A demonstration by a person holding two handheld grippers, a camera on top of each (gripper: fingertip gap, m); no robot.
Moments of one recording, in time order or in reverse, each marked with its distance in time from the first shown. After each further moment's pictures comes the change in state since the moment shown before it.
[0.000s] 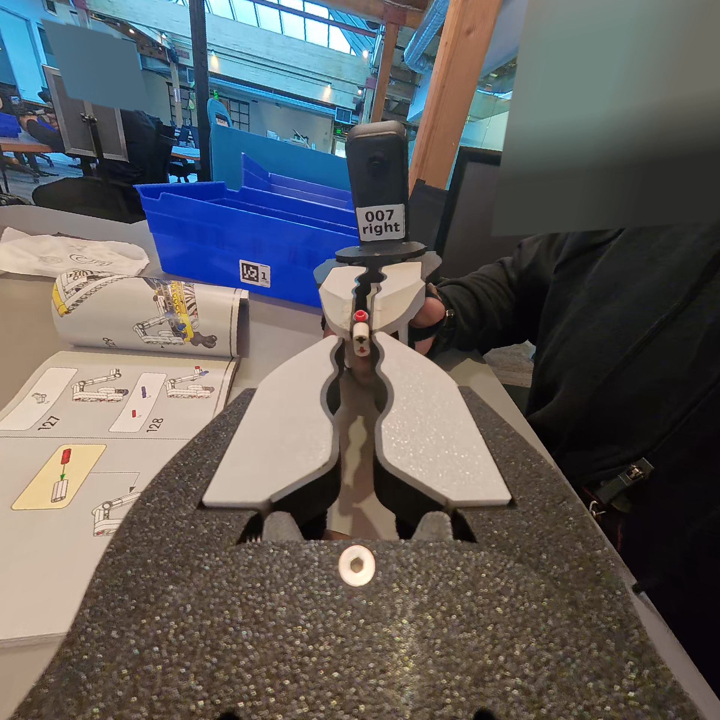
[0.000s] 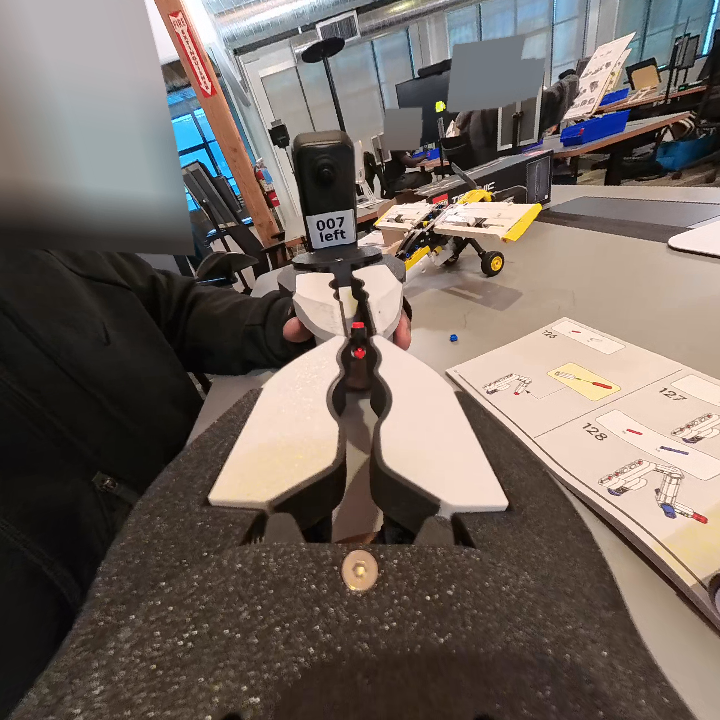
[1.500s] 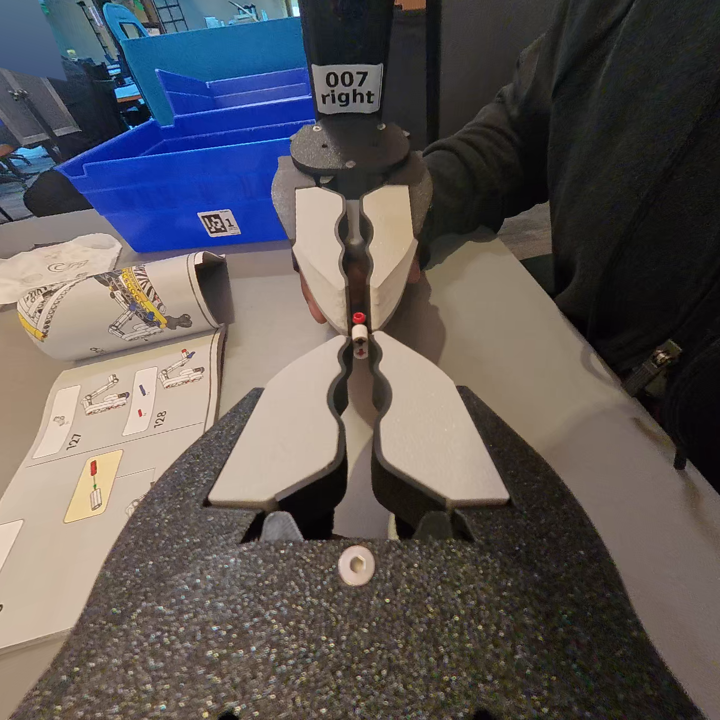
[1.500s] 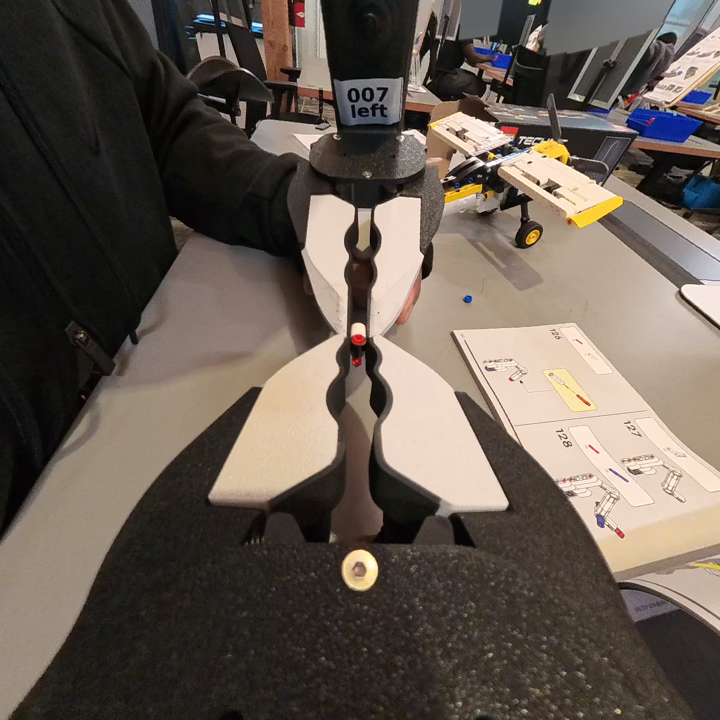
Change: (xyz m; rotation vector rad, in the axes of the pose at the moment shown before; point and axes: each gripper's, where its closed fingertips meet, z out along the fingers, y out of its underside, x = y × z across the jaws) left arm 0.020 0.040 0.003 -0.286 0.029 0.317; right arm -0.015 0.038 -0.006 -0.287 -0.062 -0.404
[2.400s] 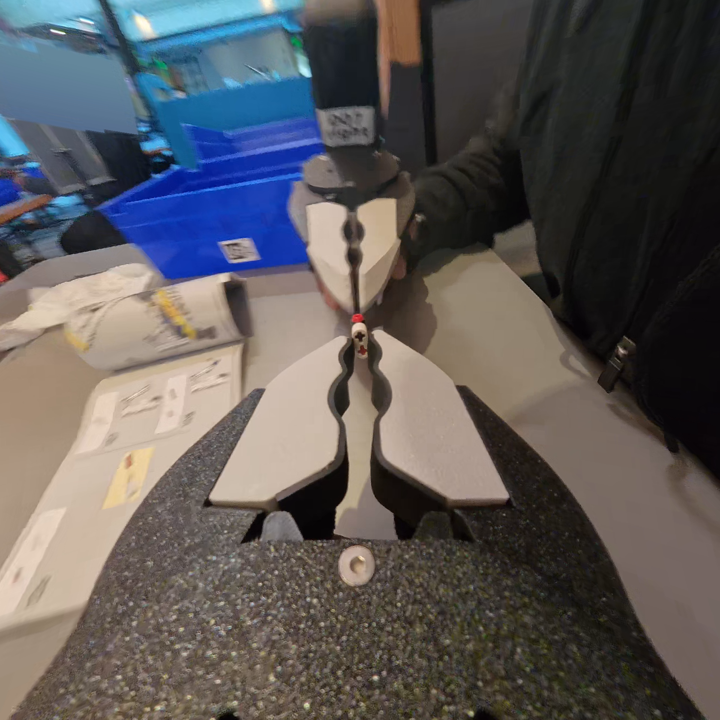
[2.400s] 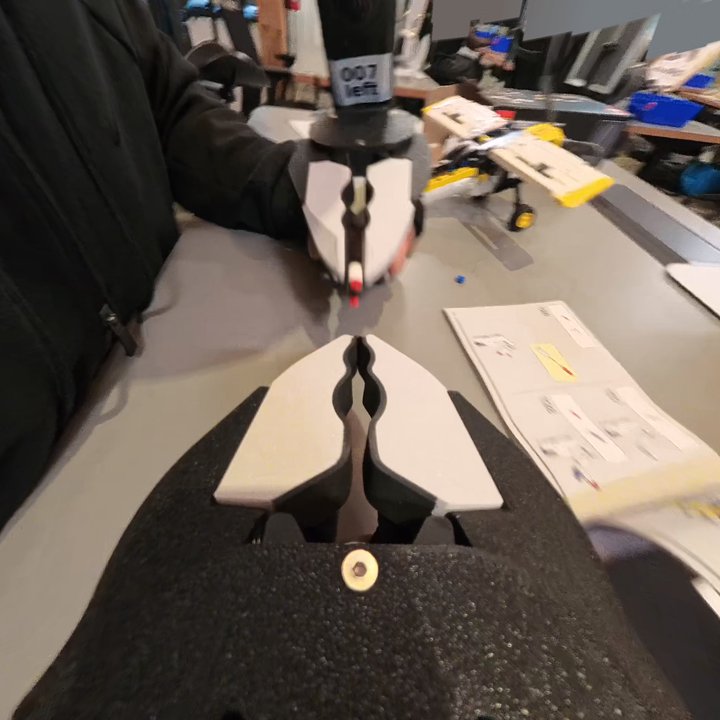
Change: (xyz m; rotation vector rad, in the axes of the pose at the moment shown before) left arm -0.005 -0.006 -0.019 0.093 -0.020 0.030; right arm 0.008 0.009 -0.023 -0.005 0.025 0.029
